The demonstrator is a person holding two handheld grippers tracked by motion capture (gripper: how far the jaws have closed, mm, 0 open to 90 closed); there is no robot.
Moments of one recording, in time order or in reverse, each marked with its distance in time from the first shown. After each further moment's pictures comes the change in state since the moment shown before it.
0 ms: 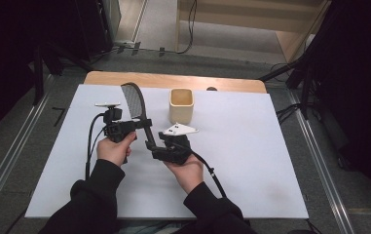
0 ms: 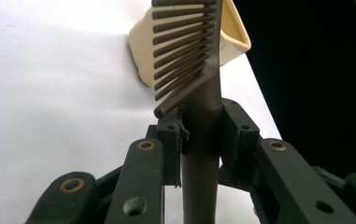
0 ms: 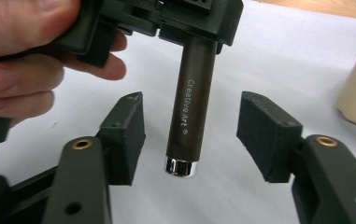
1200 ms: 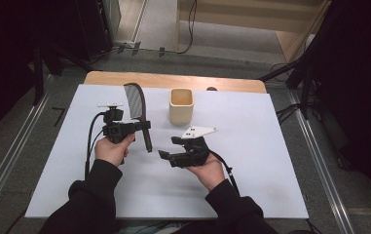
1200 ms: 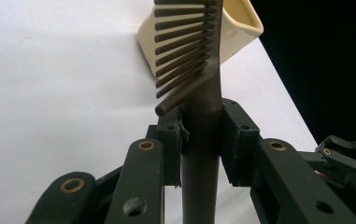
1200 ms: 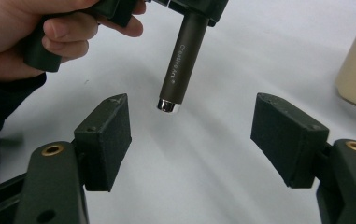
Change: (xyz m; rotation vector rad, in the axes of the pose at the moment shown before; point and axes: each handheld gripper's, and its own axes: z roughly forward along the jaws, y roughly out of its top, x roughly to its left) left arm 0.000 -0.001 0.000 0.029 0.048 0.108; right arm -0.033 -0.013 -0.036 0.056 0.150 -0.076
